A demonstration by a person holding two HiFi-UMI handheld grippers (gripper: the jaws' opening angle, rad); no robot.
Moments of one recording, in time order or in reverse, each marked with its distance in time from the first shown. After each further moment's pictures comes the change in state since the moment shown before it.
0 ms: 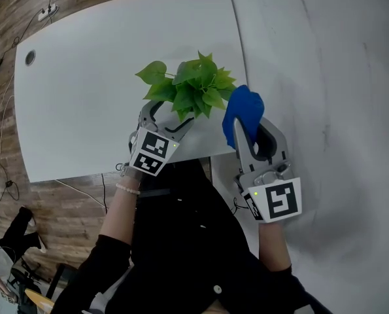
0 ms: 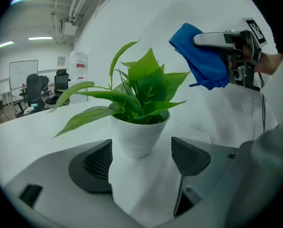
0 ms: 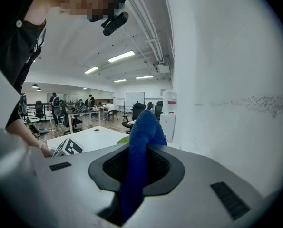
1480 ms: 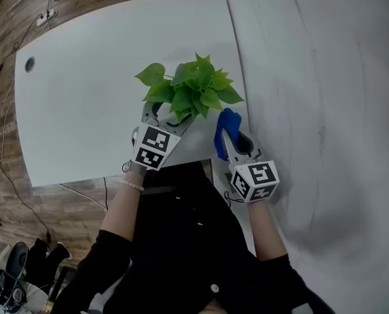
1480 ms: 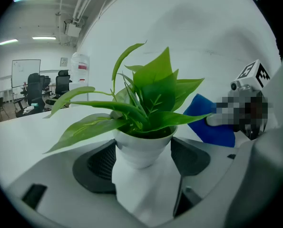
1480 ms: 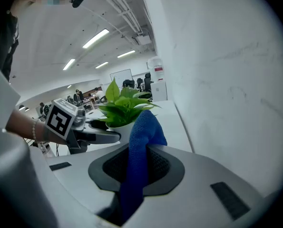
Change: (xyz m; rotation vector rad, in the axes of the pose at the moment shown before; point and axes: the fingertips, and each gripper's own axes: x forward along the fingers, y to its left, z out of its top) left arm 0.012 0.010 0.027 -0.006 -0.054 0.000; right arm 0.007 -0.004 -0.150 0.300 0.295 -0.022
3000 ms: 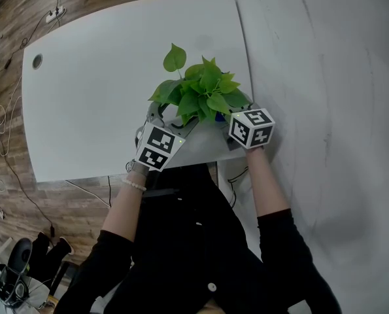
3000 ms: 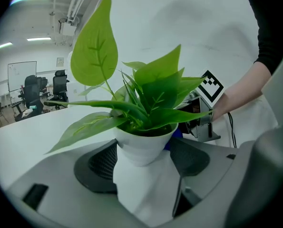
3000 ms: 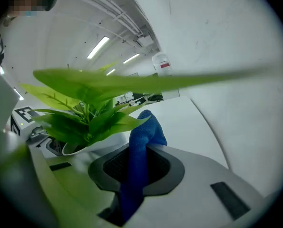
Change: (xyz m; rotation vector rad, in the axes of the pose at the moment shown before) left arm -0.002 0.002 0.001 0.035 0.041 -0.015; right arm 0.126 -0.021 0.042 0.054 -0.047 0.199
